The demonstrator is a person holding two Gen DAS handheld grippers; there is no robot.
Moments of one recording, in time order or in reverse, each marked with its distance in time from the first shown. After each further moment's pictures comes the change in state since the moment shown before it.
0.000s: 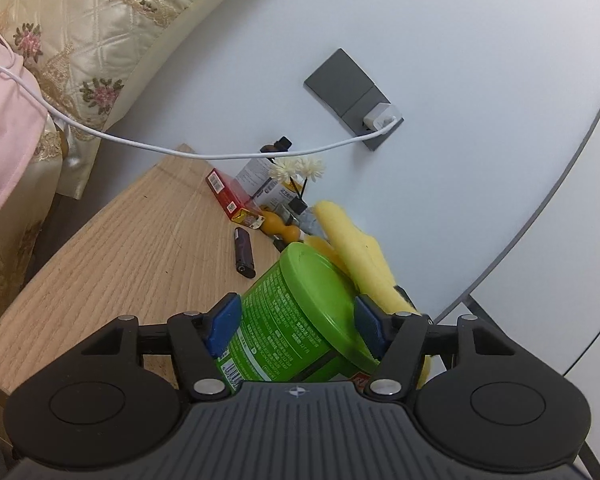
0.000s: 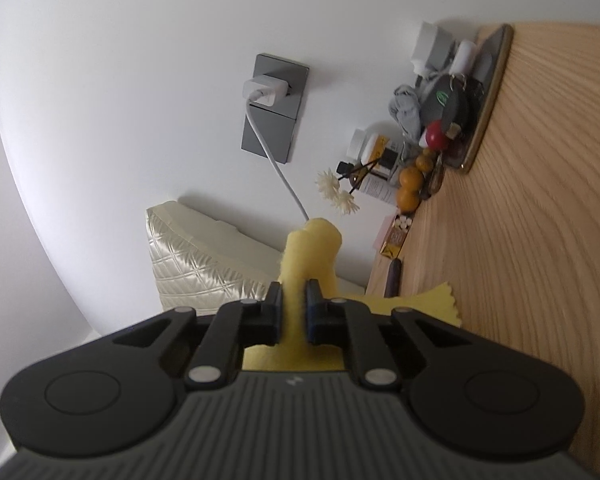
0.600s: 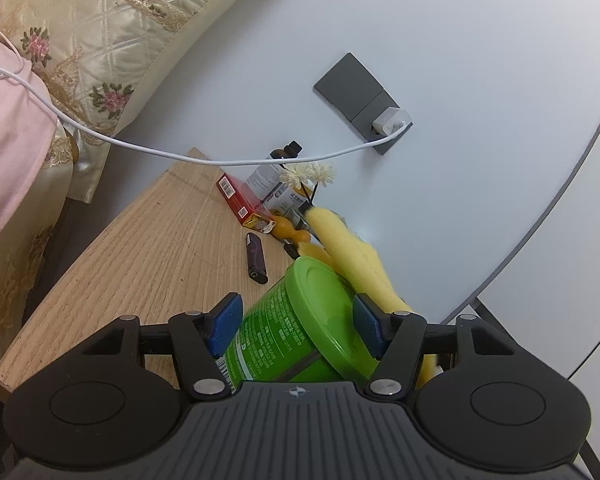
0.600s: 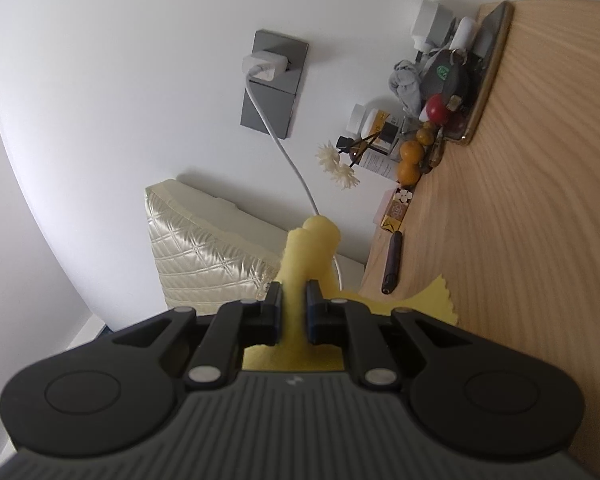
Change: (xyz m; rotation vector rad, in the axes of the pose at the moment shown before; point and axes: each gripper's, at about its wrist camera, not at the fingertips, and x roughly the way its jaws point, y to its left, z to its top) left arm 0.001 0.002 0.006 0.002 0.001 0.019; right arm 0.008 0.003 -0.008 -0.008 0.059 -0.013
